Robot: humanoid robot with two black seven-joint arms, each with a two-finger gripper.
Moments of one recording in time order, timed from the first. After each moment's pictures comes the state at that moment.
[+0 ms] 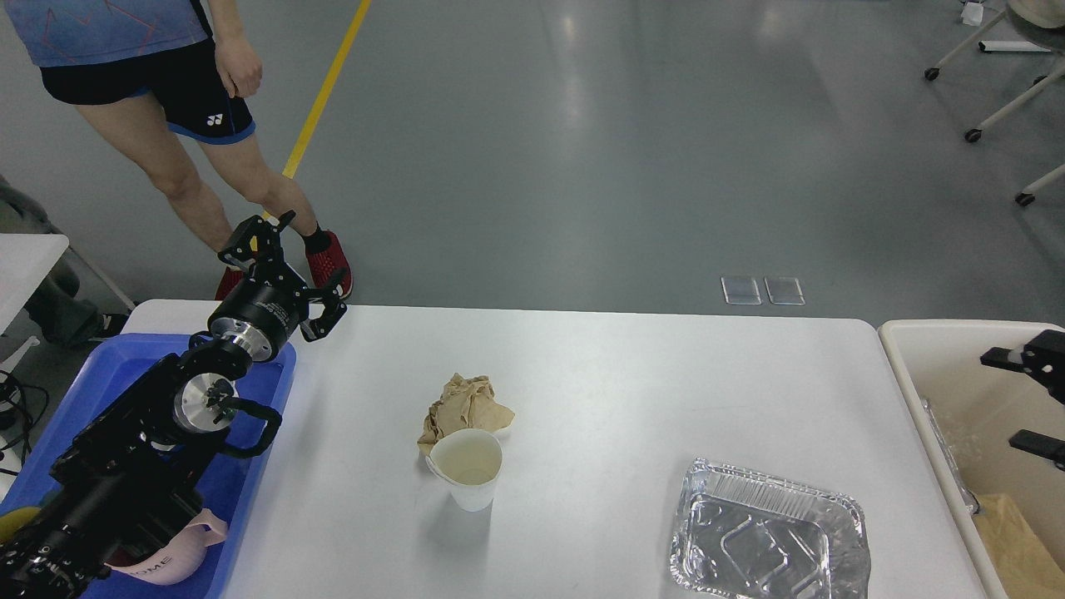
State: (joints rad) left arm -0.56 0.18 -1.04 -0.79 0.24 -0.21 -0.12; right arm 0.27 -1.61 0.58 1.74 -0.23 0.30 0.07
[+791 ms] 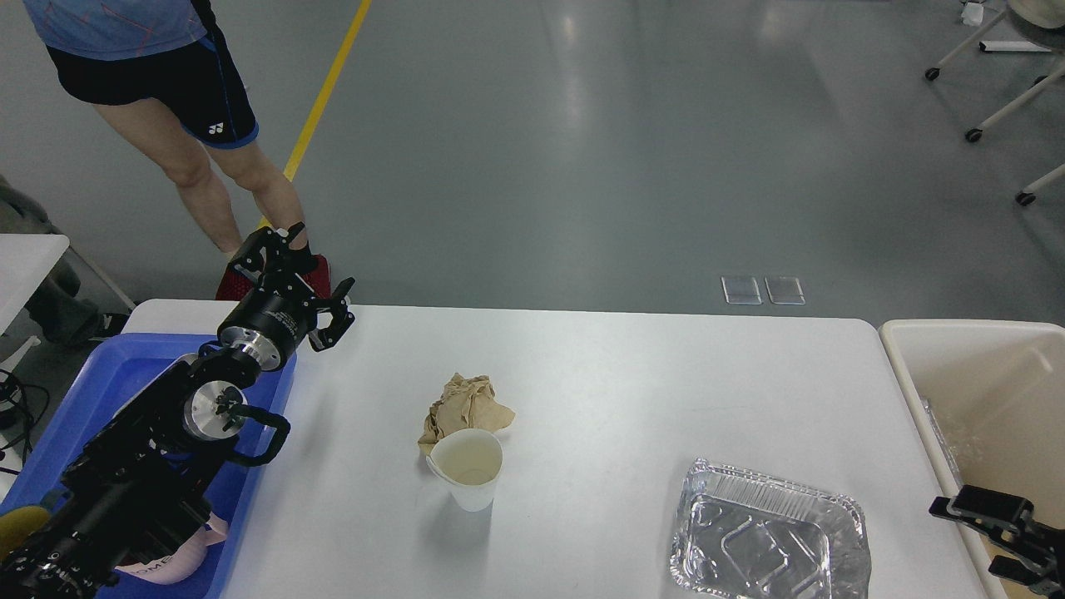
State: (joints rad) left arm -0.54 0.17 -1.04 -0.79 0.24 -0.20 -0.12; right arm 0.07 -1.27 0.58 1.57 -0.75 0.21 0.08
